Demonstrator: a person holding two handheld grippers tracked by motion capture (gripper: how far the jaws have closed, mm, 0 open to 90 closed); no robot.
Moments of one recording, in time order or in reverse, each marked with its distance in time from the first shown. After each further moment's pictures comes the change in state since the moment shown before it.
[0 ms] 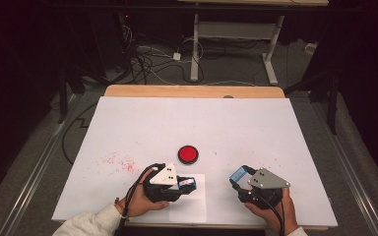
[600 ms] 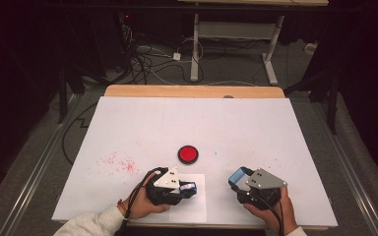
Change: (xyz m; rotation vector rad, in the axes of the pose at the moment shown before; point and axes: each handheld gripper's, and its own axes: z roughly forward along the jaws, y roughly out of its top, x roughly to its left) left arm -0.001 -0.011 0.014 0.043 -0.030 0.005; right arm 0.002 -0.001 0.004 0.022 0.020 -0.011
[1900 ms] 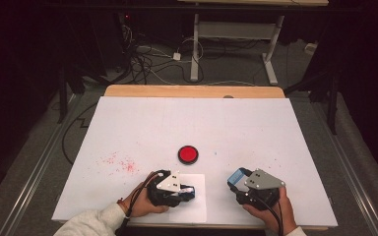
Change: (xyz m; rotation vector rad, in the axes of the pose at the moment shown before) left arm 0.007 -0.012 0.012 0.068 -0.029 0.067; right arm 0.002 0.000 0.002 0.012 0.013 -0.010
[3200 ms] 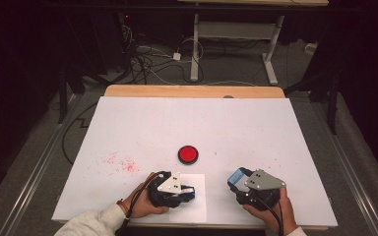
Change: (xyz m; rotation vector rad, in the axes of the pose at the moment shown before) left arm -0.003 0.000 0.001 0.004 0.019 0.007; right arm 0.001 0.001 -0.002 -0.009 -0.004 -0.004
